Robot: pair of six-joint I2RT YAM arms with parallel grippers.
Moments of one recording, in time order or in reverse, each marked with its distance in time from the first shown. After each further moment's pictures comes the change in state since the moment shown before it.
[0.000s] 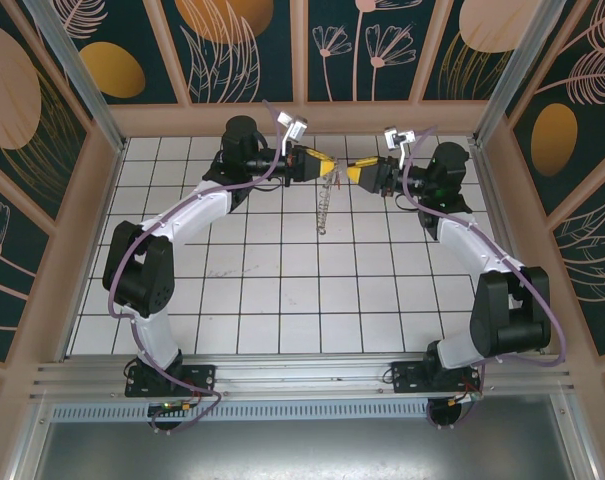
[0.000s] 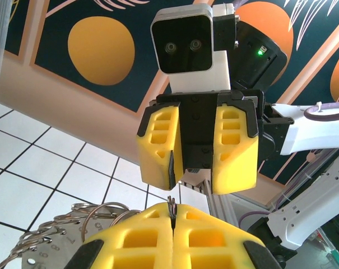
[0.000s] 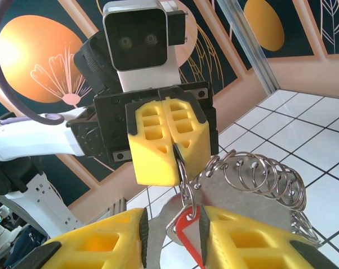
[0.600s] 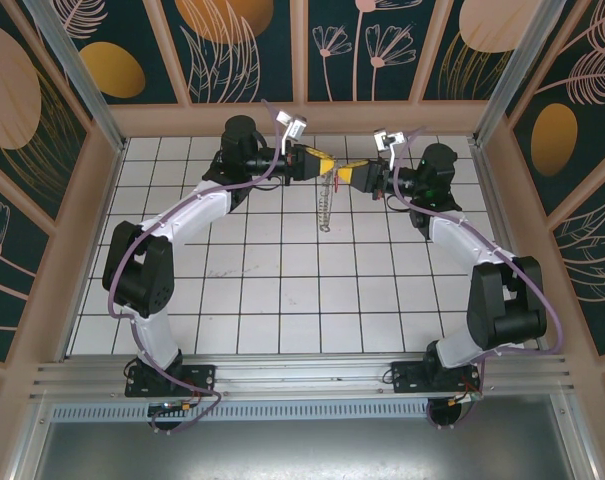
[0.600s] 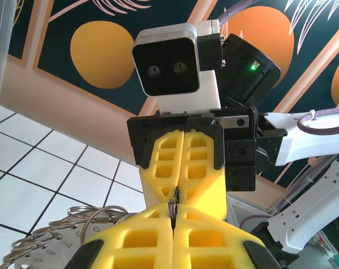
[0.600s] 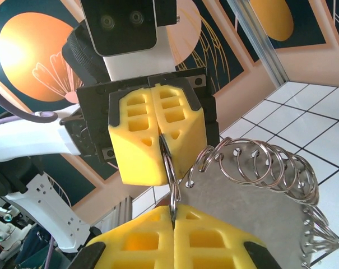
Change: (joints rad) left arm 0.001 -0.003 -0.002 0.019 -0.013 -0.017; right arm 0.045 0.050 -0.001 0.049 0.018 0.030
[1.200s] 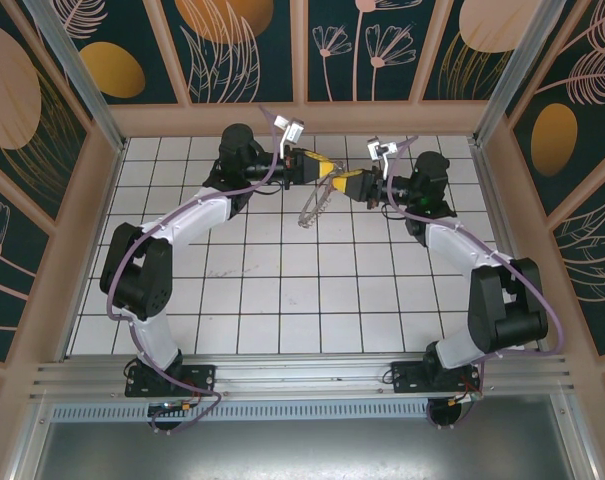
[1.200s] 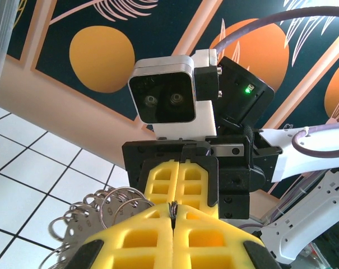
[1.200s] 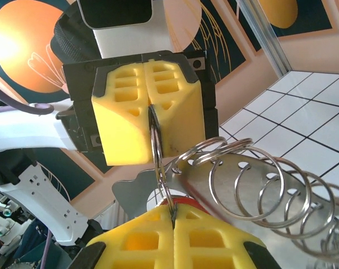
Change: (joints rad) left arm -0.005 -0.021 -0.082 0.140 -0.024 -0.111; right arm 0.038 -0.020 -0.066 -0.007 0.026 -0.042
